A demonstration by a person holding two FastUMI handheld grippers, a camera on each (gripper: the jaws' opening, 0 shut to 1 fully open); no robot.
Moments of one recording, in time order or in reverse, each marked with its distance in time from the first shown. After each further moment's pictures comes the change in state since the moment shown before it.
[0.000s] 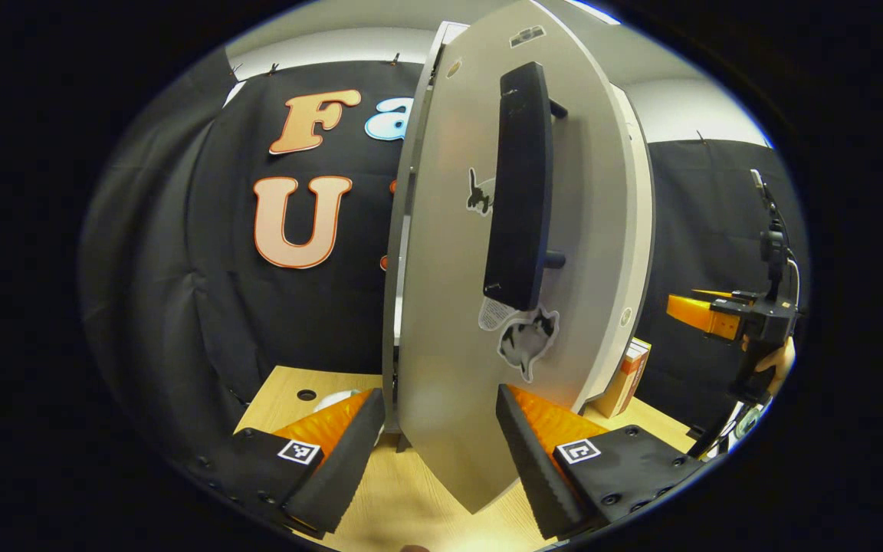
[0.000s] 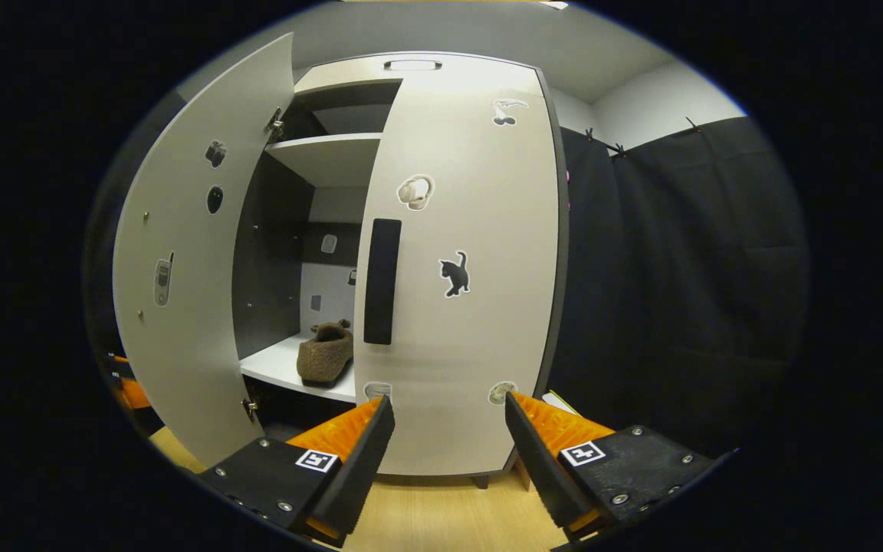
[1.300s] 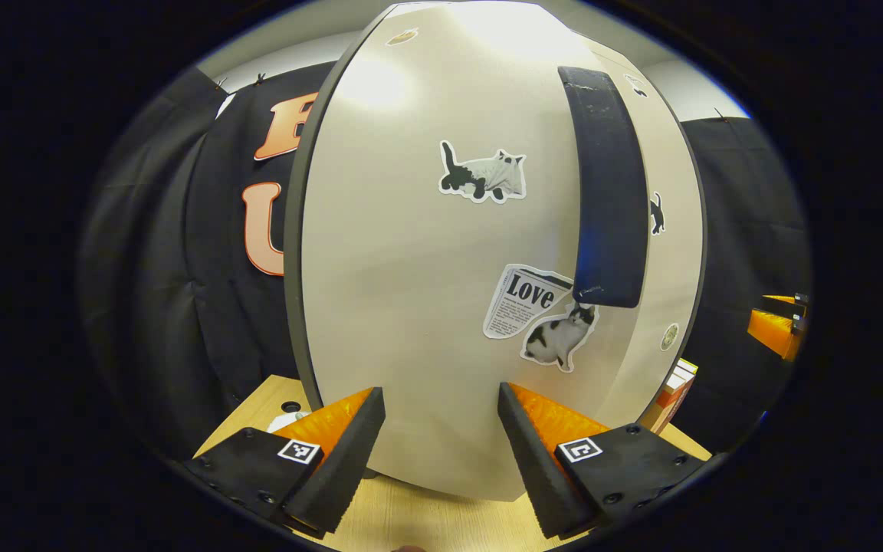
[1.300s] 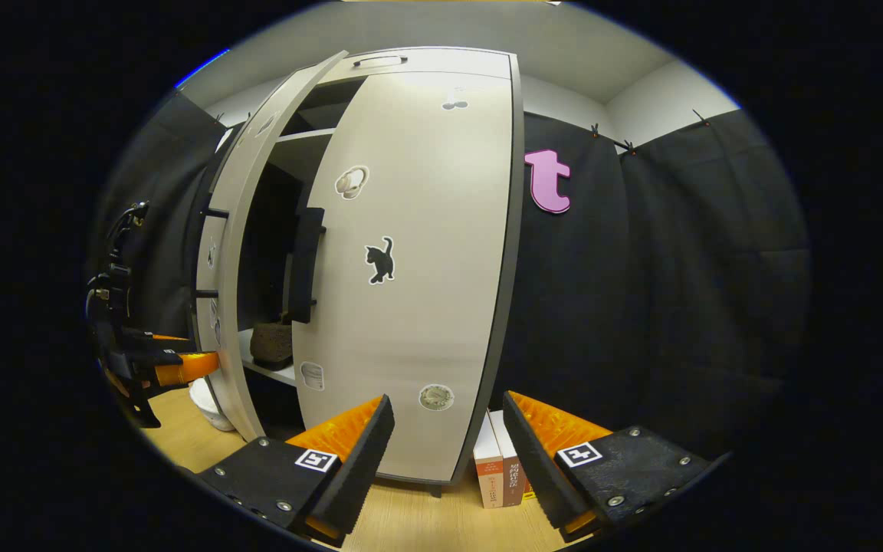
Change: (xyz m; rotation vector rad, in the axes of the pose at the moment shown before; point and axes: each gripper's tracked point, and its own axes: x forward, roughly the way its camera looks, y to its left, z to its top) left arm 0.129 -0.076 0.003 0.041 -0.018 0.160; right arm 0.021 -0.098 -0.017 -0.016 -0.012 0.069
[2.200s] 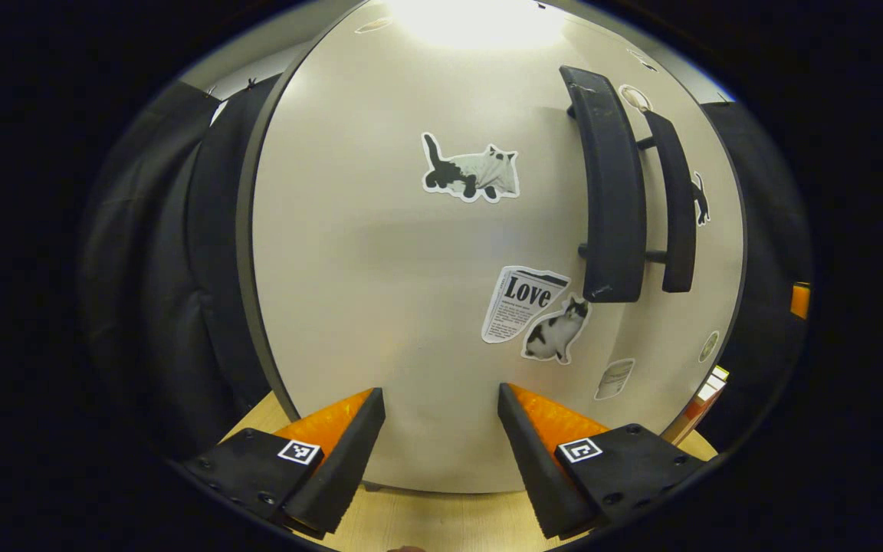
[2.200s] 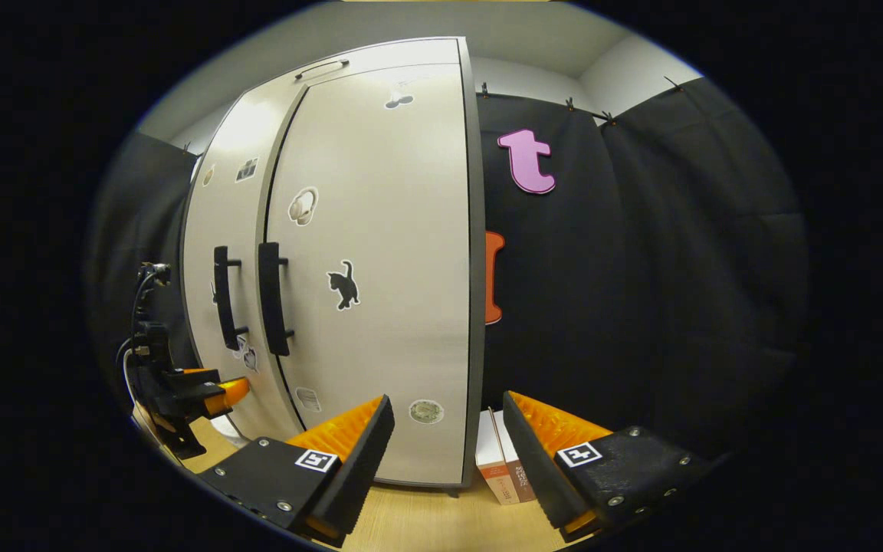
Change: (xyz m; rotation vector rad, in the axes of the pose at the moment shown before) left arm 0.035 -0.007 0.009 0.026 0.057 0.097; right arm 0.010 -0.031 0.031 0.129 0.048 0.028
